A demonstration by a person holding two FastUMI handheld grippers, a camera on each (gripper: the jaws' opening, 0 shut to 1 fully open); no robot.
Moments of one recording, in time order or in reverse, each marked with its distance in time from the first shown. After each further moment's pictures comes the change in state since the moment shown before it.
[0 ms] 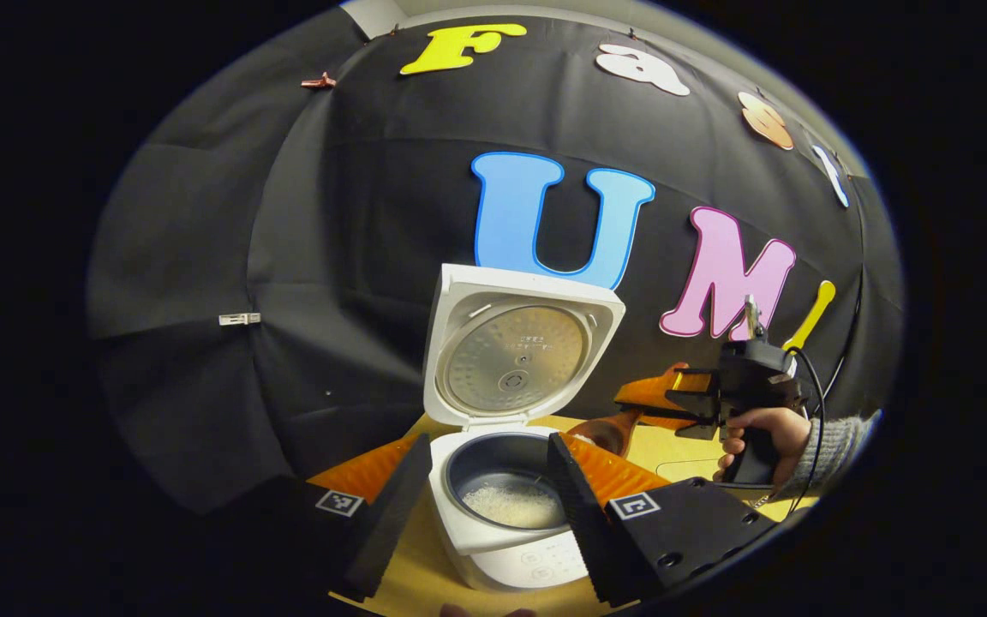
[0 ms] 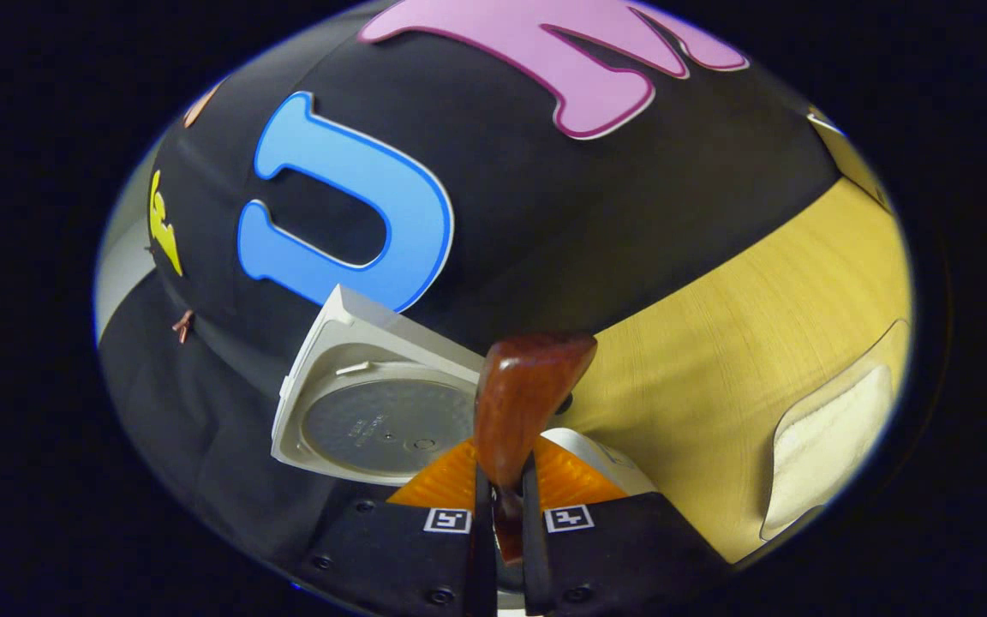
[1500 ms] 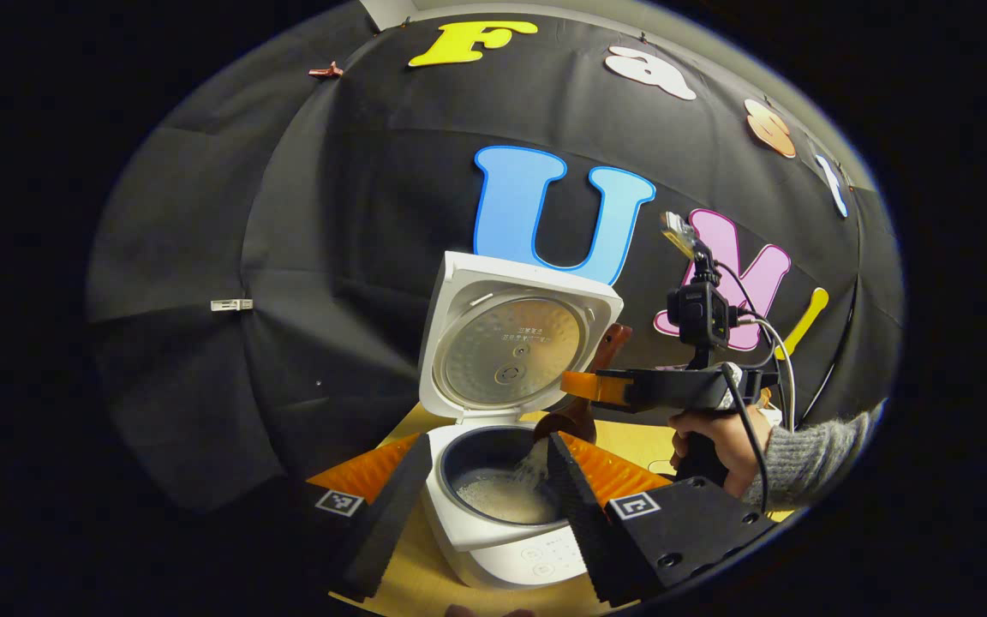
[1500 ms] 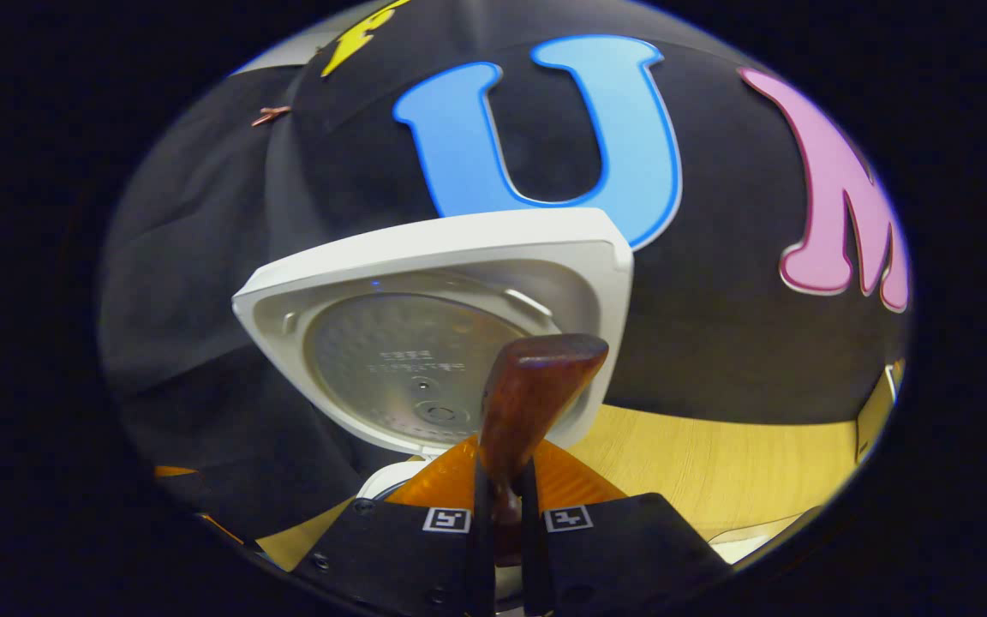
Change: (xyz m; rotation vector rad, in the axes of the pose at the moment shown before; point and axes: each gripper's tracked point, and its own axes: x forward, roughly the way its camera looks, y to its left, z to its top) left arm 0.001 0.004 -0.010 -0.037 0.017 -0.041; right arm 0.032 0.062 -0.035 -0.778 -0.028 -0.022
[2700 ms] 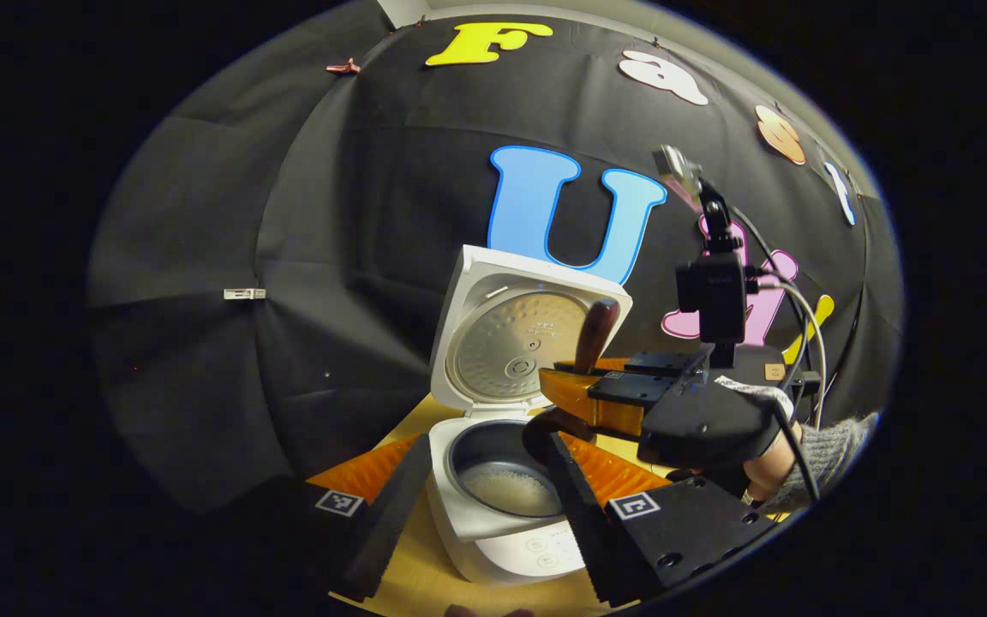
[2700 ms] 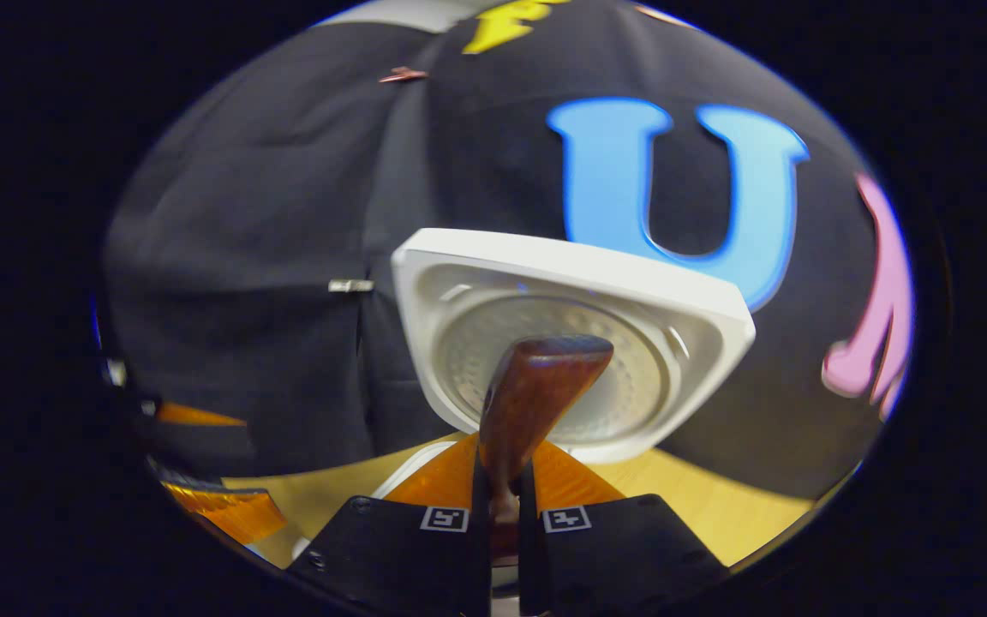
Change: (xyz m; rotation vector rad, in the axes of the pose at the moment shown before) left arm -0.011 0.006 -0.005 -0.030 0.006 0.038; right arm -0.030 0.050 -0.010 -0.077 0.024 0.145
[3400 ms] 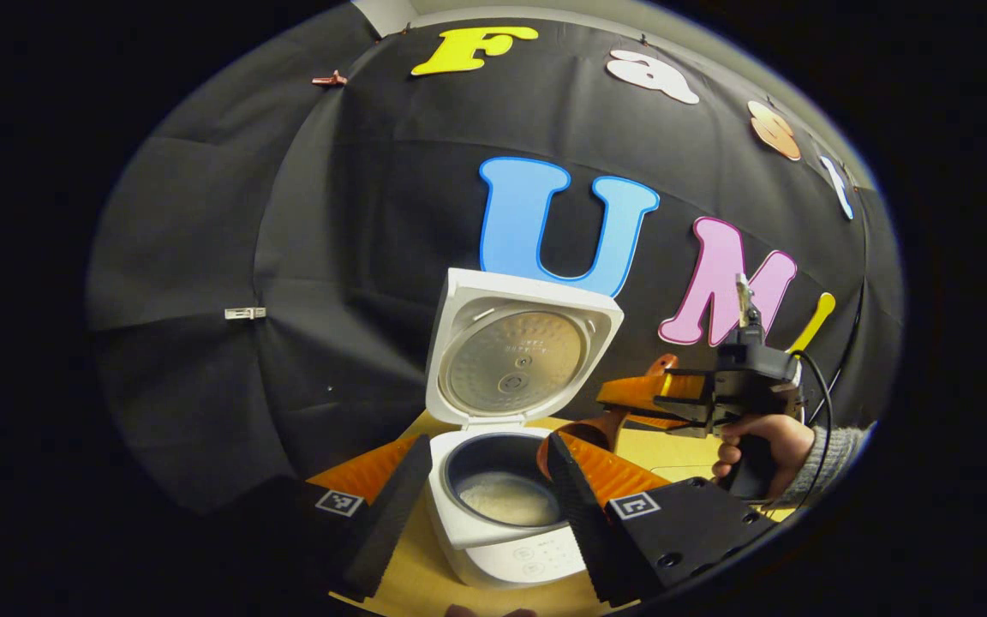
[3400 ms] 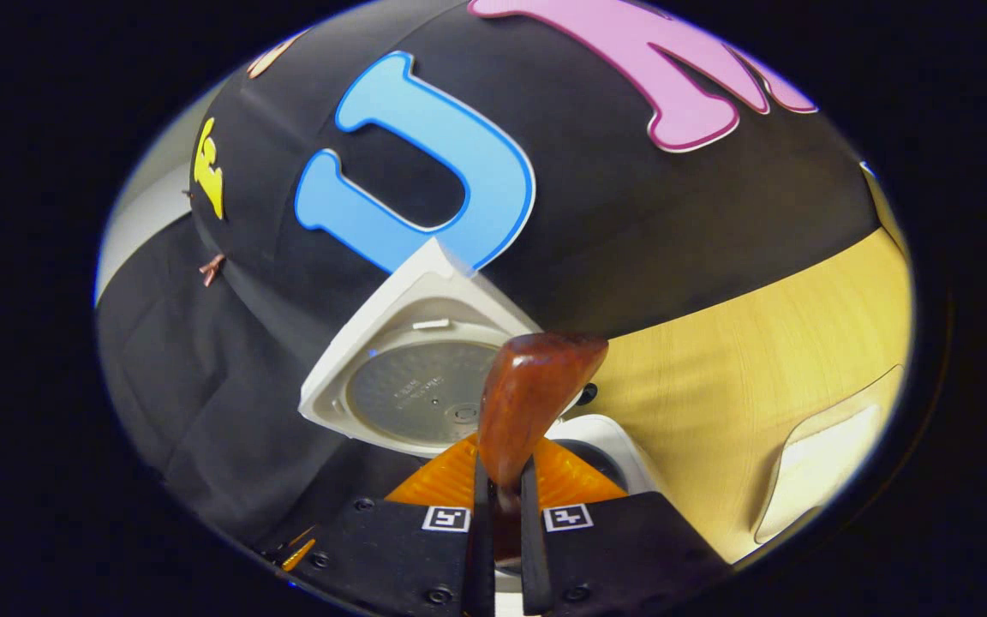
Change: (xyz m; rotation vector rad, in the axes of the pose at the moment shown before) left arm 0.001 -0.020 0.028 0.040 -0.032 0.006; right arm -0.051 -0.075 0.009 0.743 -0.050 -0.008
